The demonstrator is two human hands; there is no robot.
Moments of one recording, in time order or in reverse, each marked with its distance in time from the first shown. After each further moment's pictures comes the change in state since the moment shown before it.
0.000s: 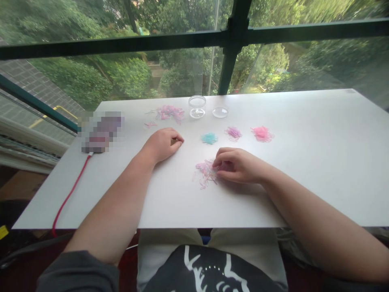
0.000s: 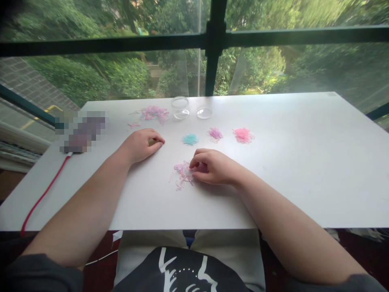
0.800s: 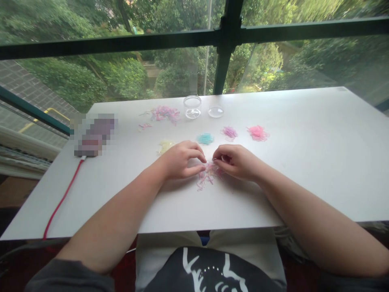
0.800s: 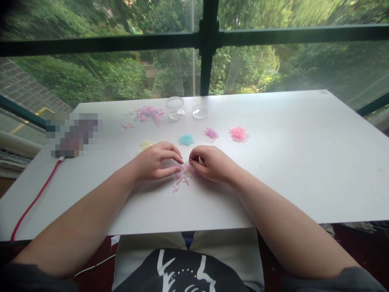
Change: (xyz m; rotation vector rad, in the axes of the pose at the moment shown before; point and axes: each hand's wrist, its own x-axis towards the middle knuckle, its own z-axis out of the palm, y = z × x) left_hand -0.011 0.057 0.014 -0.225 -0.147 0.411; right_hand 0.003 0.001 0.004 -0.095 0.202 0.097
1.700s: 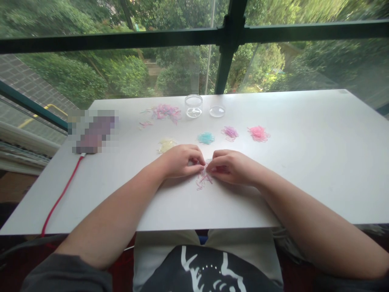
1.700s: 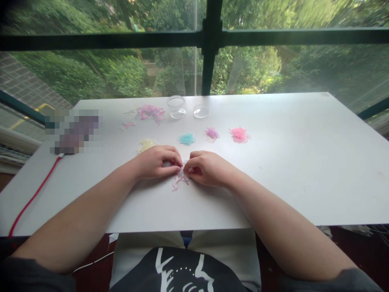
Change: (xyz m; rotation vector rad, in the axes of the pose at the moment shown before) left_hand 0.000 -0.003 0.003 -0.080 -0.084 -0.091; right_hand -0.003 -0.003 0.004 -0.032 -0.163 -0.147
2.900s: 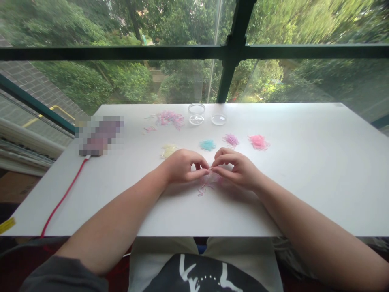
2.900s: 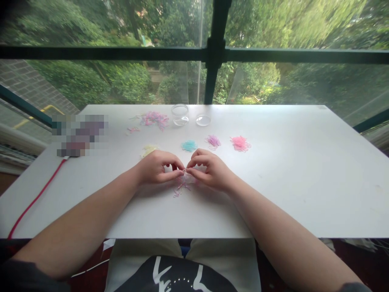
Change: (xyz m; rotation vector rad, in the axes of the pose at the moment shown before) left_hand 0.000 0.006 0.002 -0.049 0.155 0.101; right_hand 0.004 0.000 -0.001 0.256 0.251 0.028
